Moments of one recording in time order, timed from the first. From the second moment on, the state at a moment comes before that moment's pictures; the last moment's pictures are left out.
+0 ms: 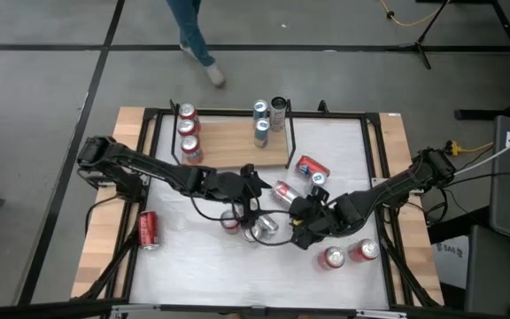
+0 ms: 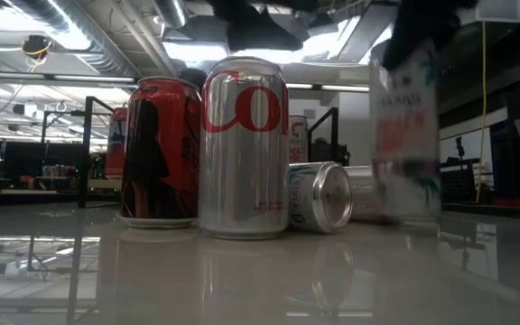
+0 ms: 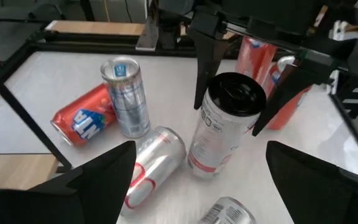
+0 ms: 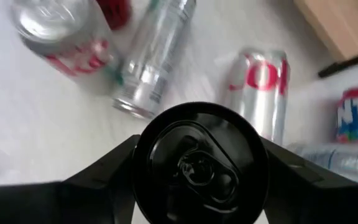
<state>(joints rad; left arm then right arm) -0.18 1.60 1.18 -0.06 -0.22 -0.15 0.47 1.60 1.34 -0.95 0.40 0.81</state>
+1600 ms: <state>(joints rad) 0.00 0.96 0.70 -0.07 -0.11 -0.02 -0.46 1.61 1.64 -0.91 -0.23 -0.40</state>
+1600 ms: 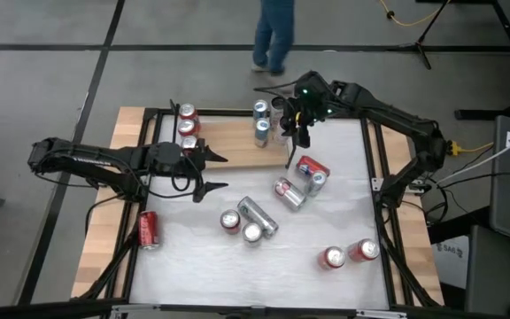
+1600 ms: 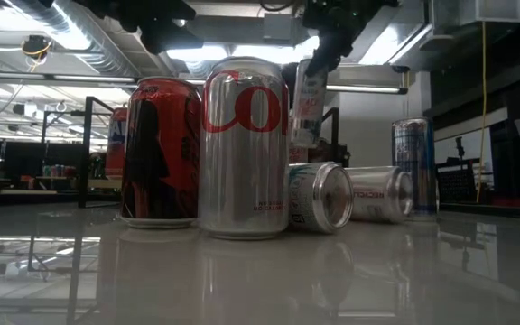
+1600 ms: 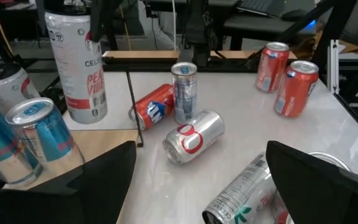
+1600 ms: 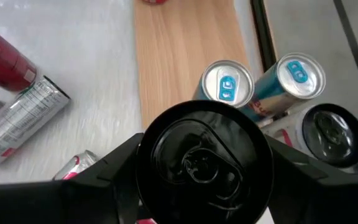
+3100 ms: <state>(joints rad) 0.00 0.96 0.70 -0.07 -0.11 -0.03 -0.52 1.77 1.62 -0.86 -0.25 -0.51</state>
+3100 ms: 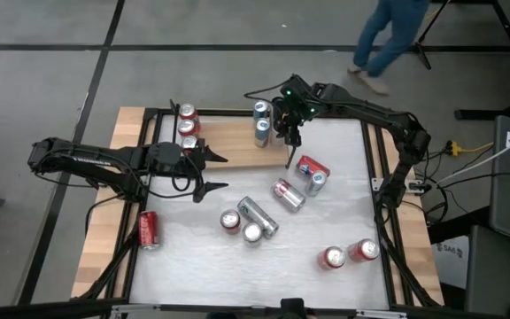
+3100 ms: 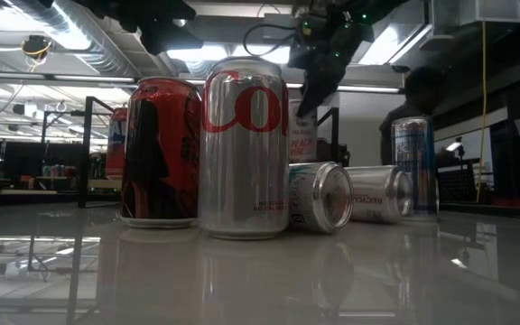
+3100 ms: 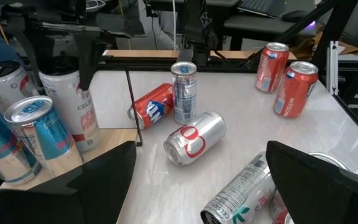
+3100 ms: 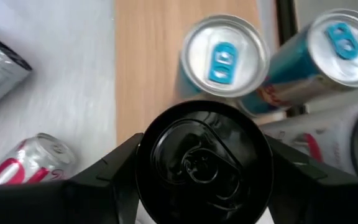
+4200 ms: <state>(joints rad) -0.01 0.96 0.70 -0.07 -0.11 -0.03 -0.57 1.77 1.62 -0.86 -0.31 -0.53</state>
